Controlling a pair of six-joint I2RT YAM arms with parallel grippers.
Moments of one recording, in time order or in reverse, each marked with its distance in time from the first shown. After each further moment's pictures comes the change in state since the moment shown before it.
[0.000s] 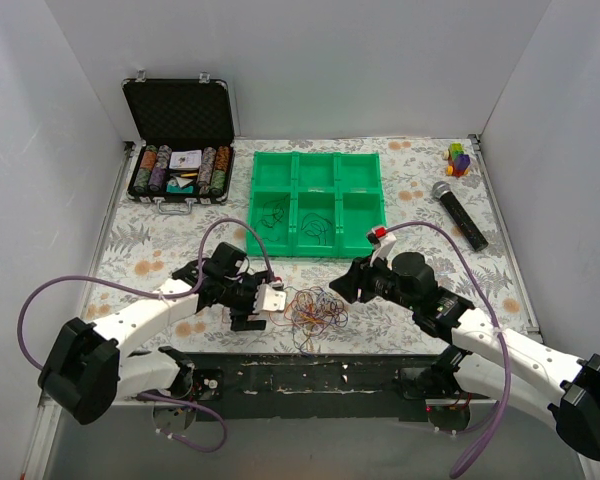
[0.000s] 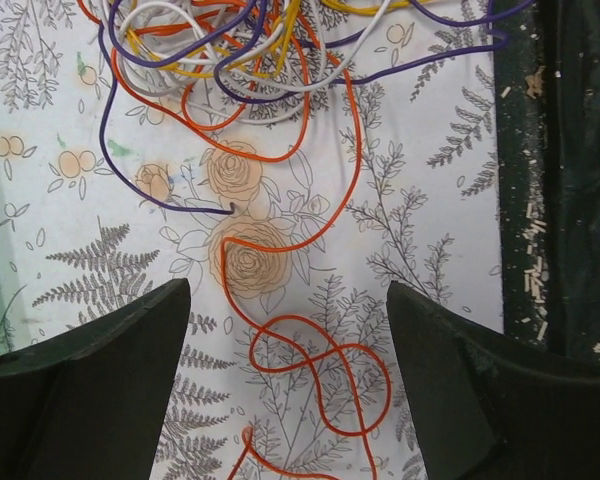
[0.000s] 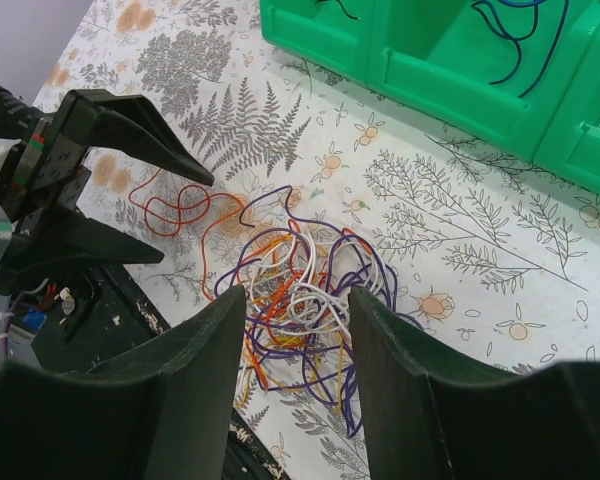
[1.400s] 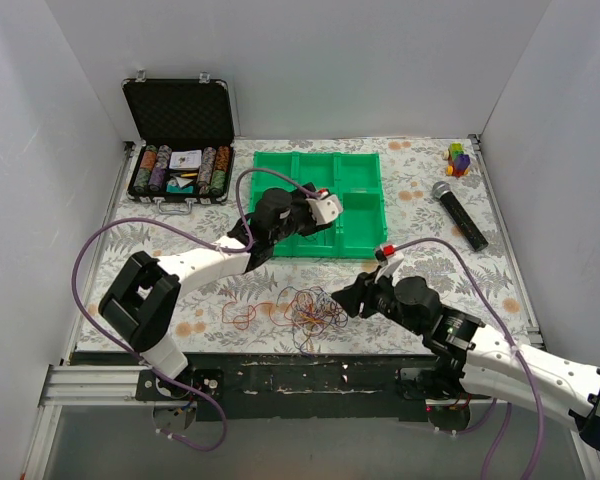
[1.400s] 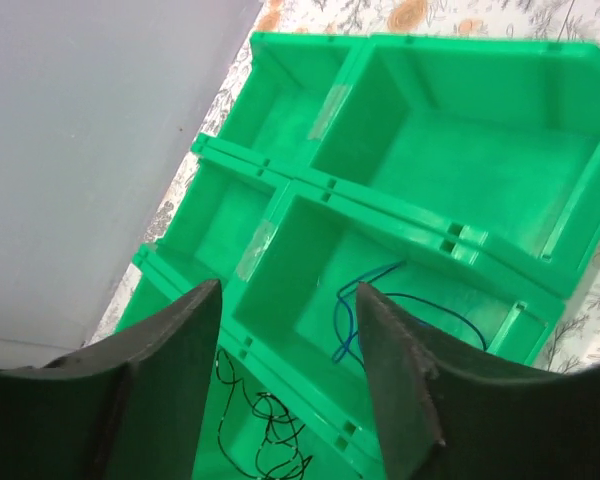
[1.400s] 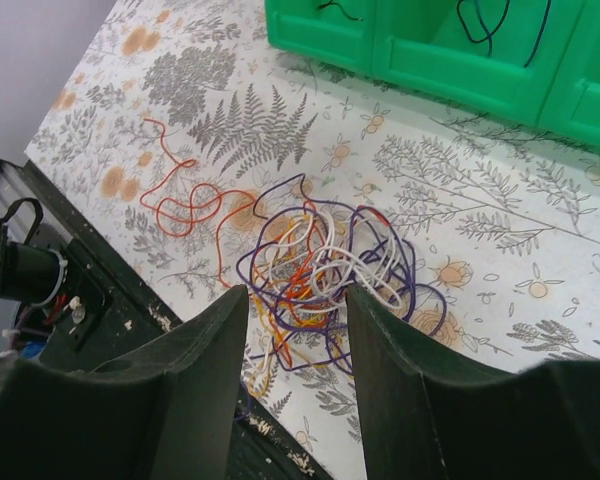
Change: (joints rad) left arm -0.129 0.472 0.375 0.961 -0.488 -0.356; right arm 0.224 -0.199 -0.093 -0.045 0.281 0.095
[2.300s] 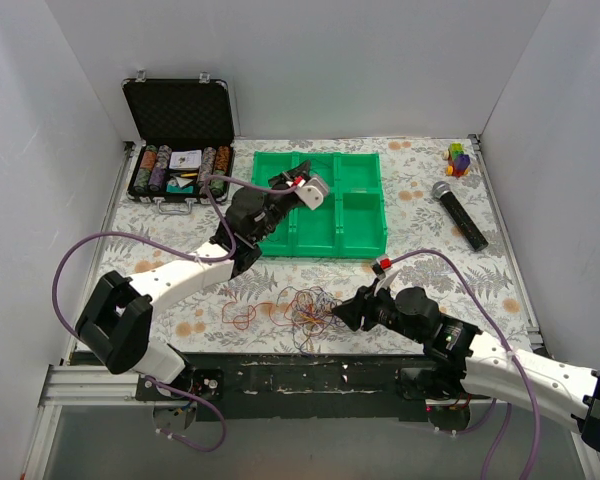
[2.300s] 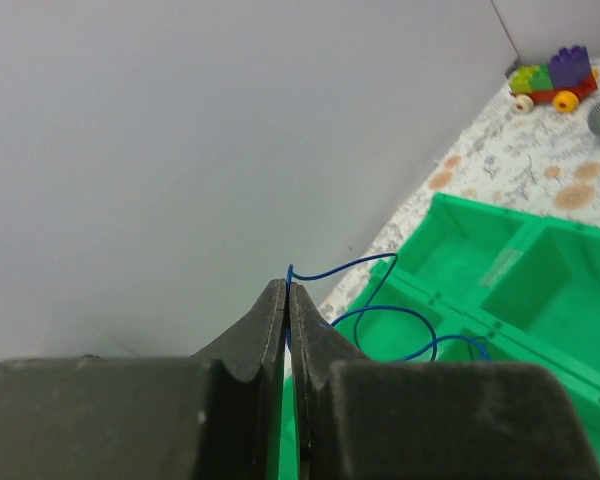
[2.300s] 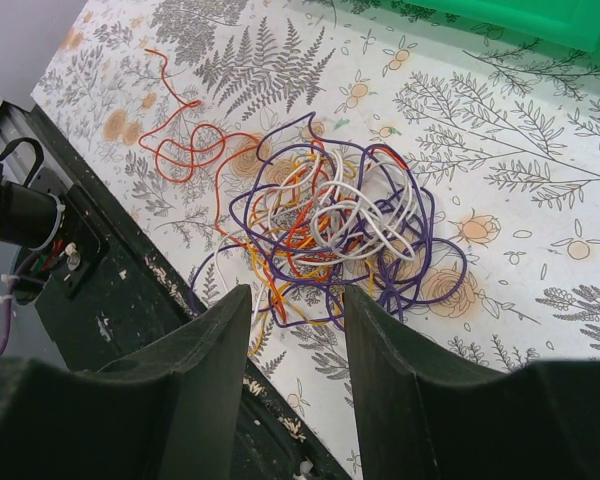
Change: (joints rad) left arm 0.000 -0.157 0.000 0.296 -0.106 0.042; right arm 0.008 -0.025 -0.111 0.064 -0.085 -0.004
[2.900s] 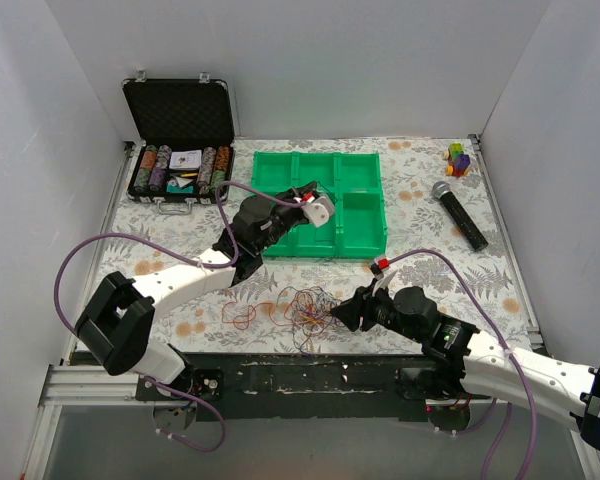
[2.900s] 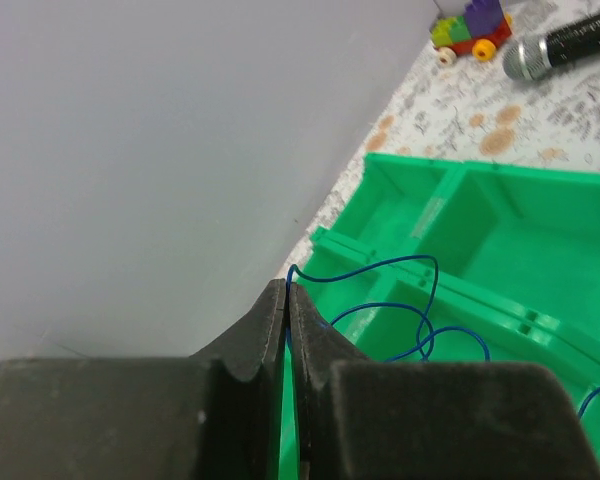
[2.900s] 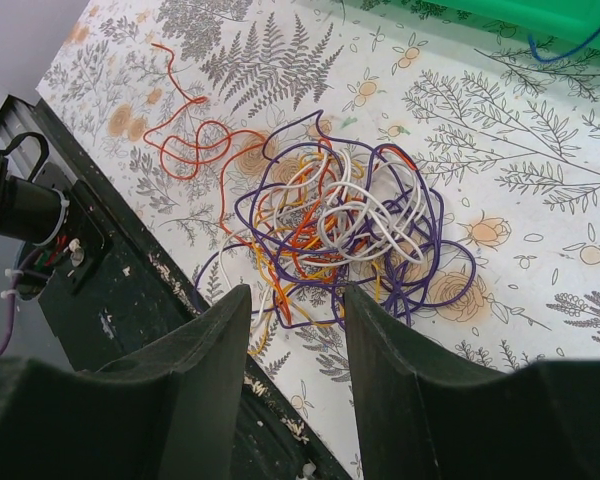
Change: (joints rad) left arm -0.030 -0.007 -0.086 -0.093 0.057 0.020; right arm 0.000 0.026 0.000 0.024 -0.012 -0.002
